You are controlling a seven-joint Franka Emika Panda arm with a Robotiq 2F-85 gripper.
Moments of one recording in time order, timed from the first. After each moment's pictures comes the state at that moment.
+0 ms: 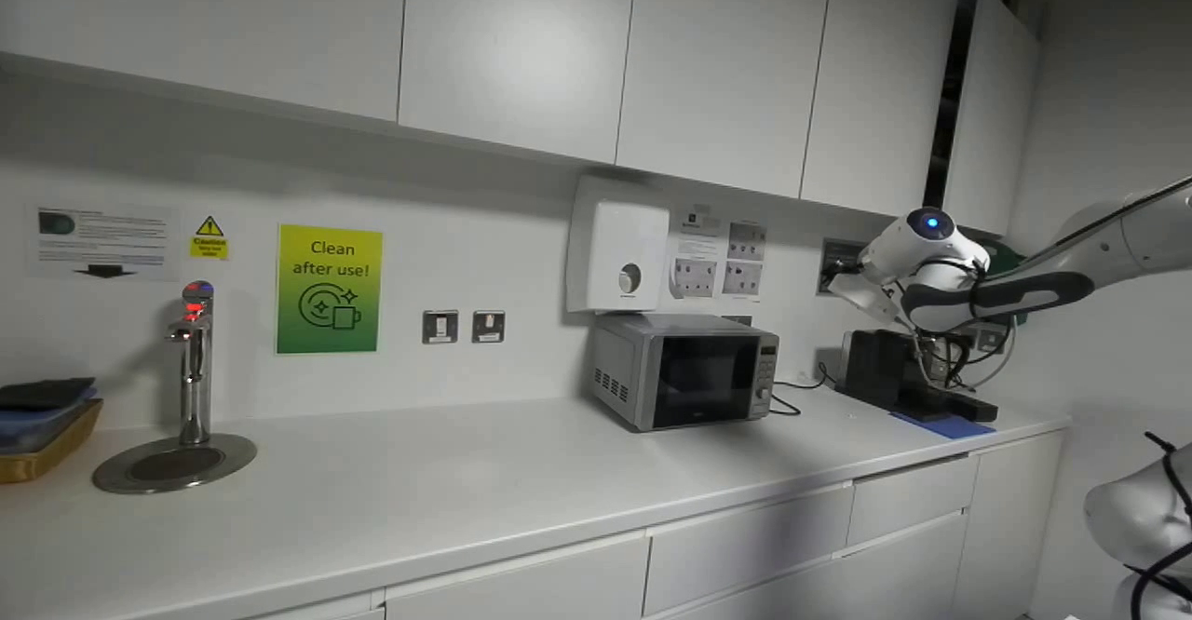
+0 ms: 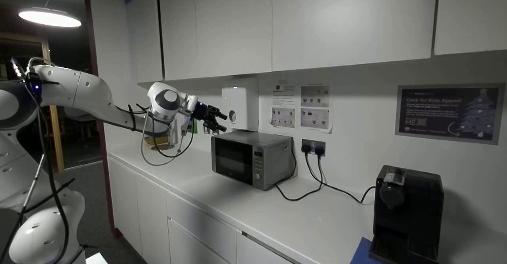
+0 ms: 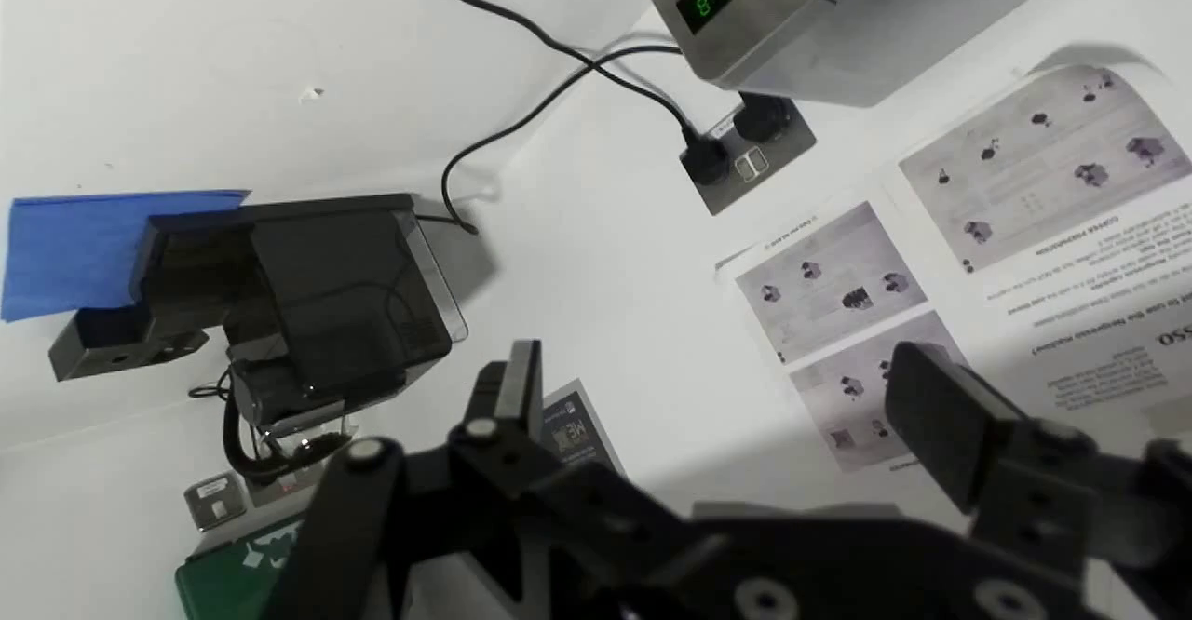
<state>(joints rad) -0.42 -0.45 0.27 -2.28 -0.82 2.76 1.61</state>
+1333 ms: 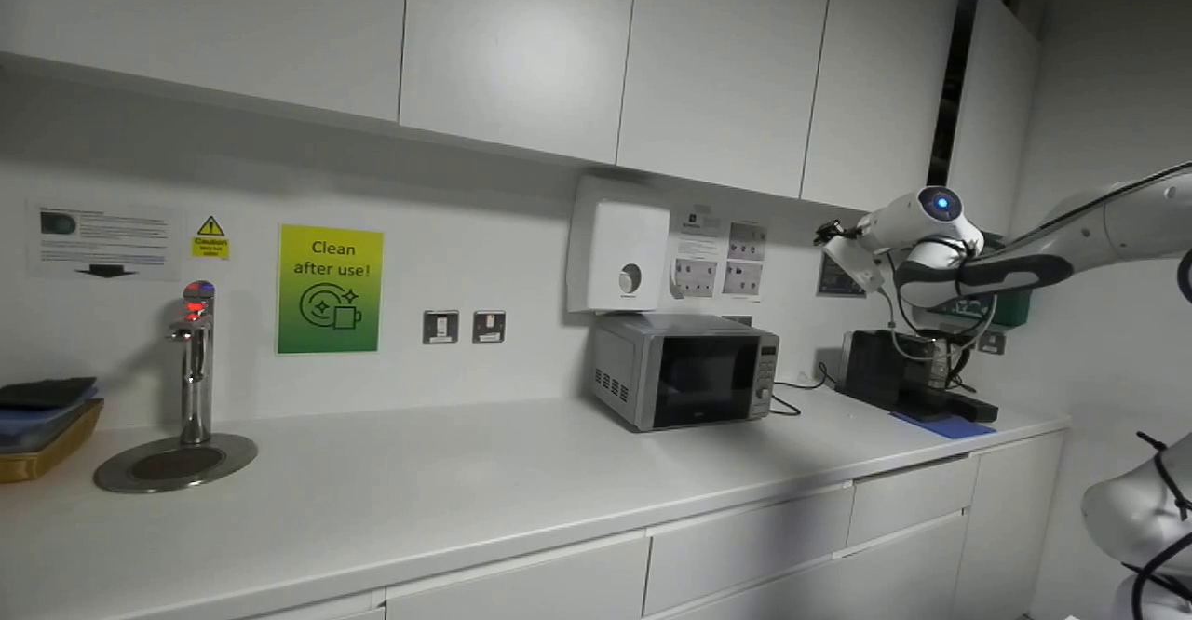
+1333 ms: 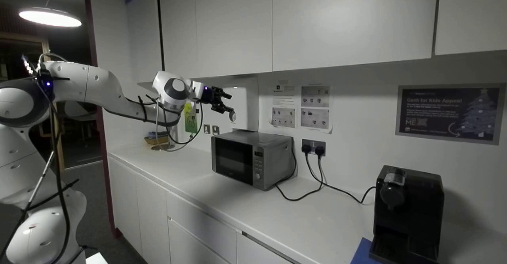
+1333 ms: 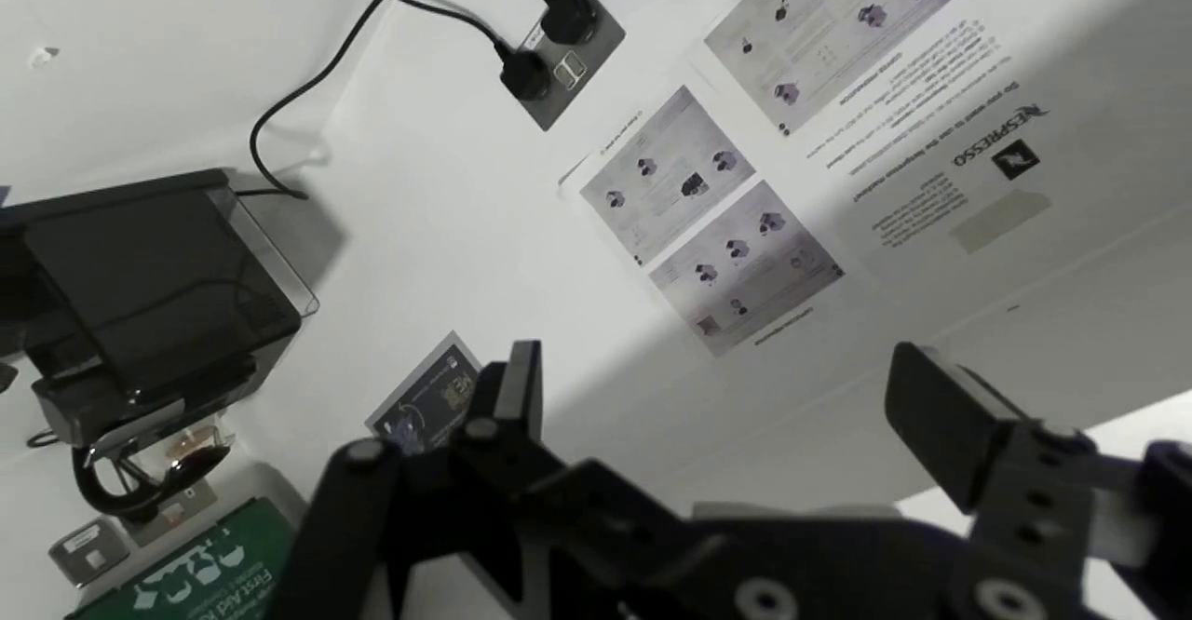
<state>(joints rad) -0.48 -0.37 0.27 -2.11 -0.82 2.93 1.69</state>
